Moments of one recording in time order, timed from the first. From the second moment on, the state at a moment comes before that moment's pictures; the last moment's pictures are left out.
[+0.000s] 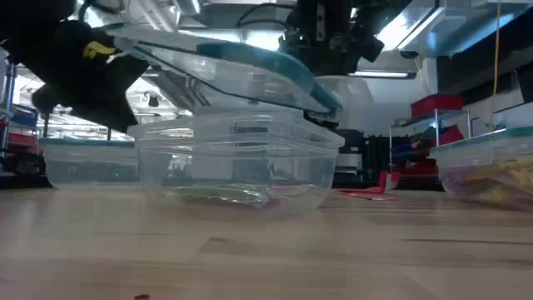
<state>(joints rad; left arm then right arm) -0.58 1.53 0.77 -0.83 -1.01 -1.62 -0.16 1.76 1.20 -0.38 -0.68 0.43</state>
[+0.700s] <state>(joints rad) -0.62 1.67 0.71 -0.60 -0.97 -1.67 -0.19 1.84 1.20 -0.34 -0.71 0.44</state>
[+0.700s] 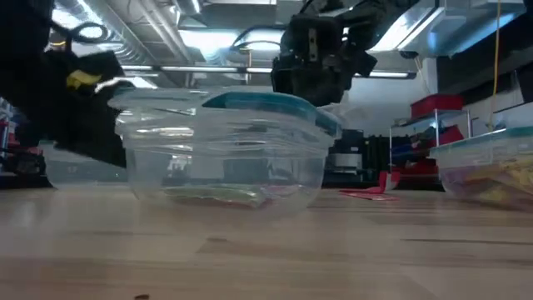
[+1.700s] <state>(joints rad) -0.66 1.79 0.71 -0.35 -1.01 -1.59 -0.22 1.80 1.20 -0.46 -0.63 0.42</state>
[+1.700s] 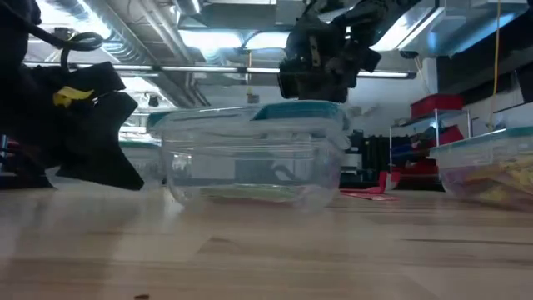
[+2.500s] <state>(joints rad) -0.68 1.79 0.72 -0.27 -1.04 -1.58 -0.23 1.77 1.20 -0.59 -0.58 0.26</state>
